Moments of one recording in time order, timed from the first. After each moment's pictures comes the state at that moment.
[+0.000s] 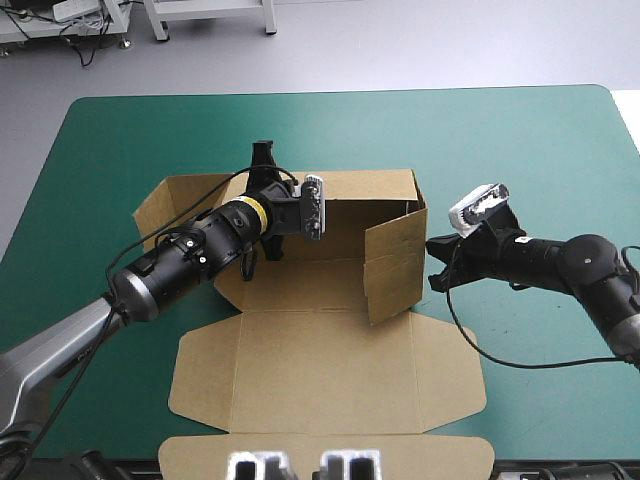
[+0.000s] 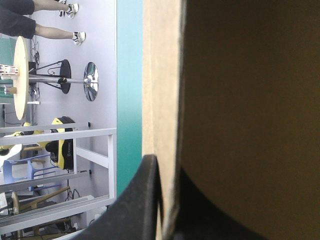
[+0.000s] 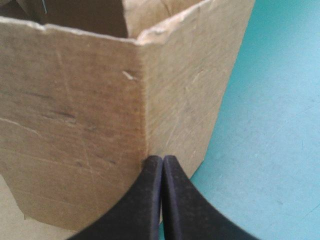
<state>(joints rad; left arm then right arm) -0.70 1.46 -1.16 0.56 0.41 0.63 0.10 1.22 -0.82 0.97 0.68 -1.18</state>
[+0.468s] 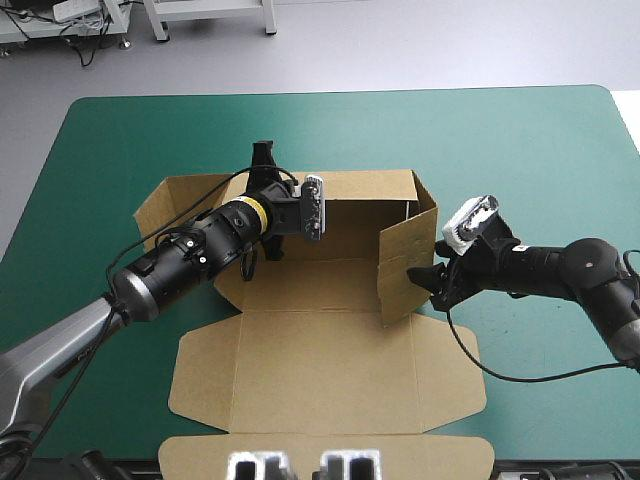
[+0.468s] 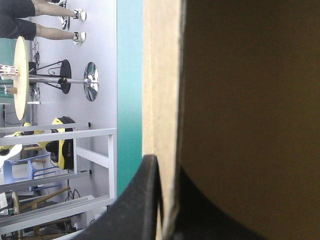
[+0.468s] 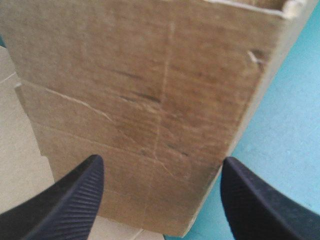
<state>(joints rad) -0.70 1.46 -1.16 0.56 0.41 0.63 0.10 1.20 -0.80 0.97 0.79 -1.28</state>
